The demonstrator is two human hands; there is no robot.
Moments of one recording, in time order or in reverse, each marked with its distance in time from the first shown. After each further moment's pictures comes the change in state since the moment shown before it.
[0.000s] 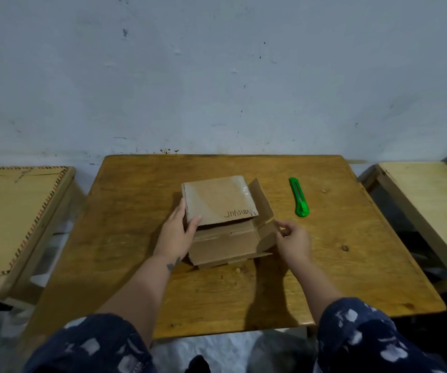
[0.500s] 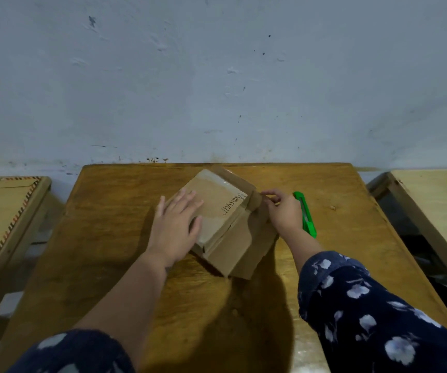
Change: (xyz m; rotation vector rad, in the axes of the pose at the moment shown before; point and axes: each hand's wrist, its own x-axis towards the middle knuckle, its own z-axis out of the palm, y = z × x) left_hand 0.080 0.023 0.002 0.568 0.020 0.349; right_hand 0.114 -0.066 0.017 -0.059 -0.064 -0.176
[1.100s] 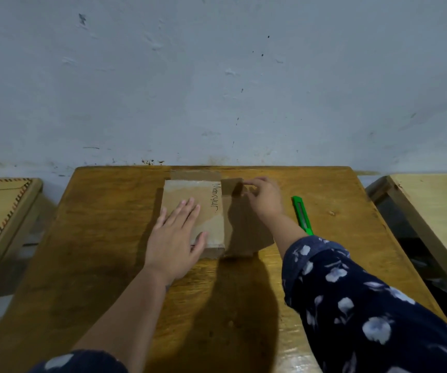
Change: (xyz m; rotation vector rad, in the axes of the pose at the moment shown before) left_hand -0.007 0.002 0.014 0.177 -0.064 0.018; right_hand 0.032 -0.031 0.026 -0.130 -0.060 -0.161
